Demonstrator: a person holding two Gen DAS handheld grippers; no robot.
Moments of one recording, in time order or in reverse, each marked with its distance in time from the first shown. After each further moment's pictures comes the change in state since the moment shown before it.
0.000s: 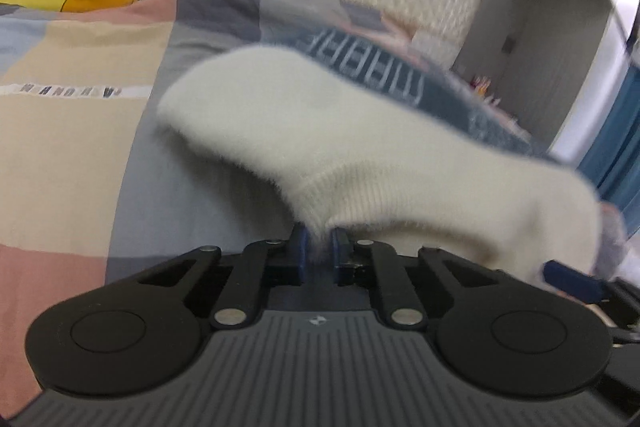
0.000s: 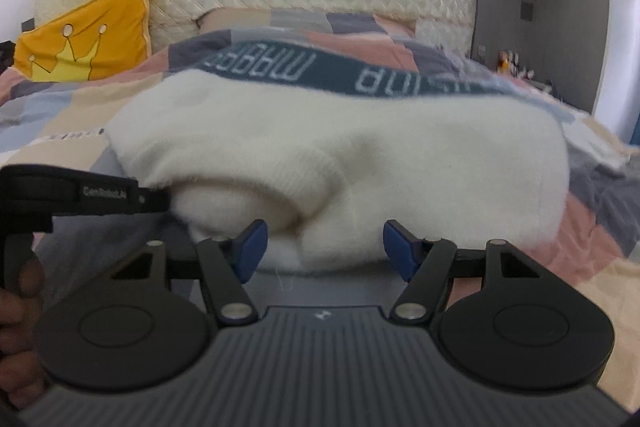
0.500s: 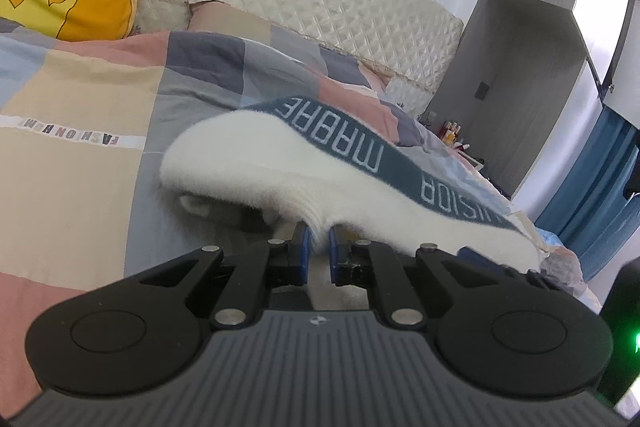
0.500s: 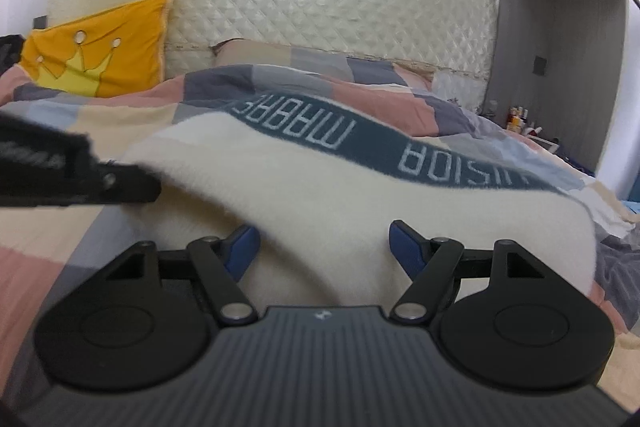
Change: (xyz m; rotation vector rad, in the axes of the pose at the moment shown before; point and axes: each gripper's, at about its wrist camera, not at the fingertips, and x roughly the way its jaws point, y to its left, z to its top) left arm -0.056 -0.005 0.032 -0.044 -0.086 -0.073; right arm 0.020 0.040 0.042 -0.037 -0.101 -0.041
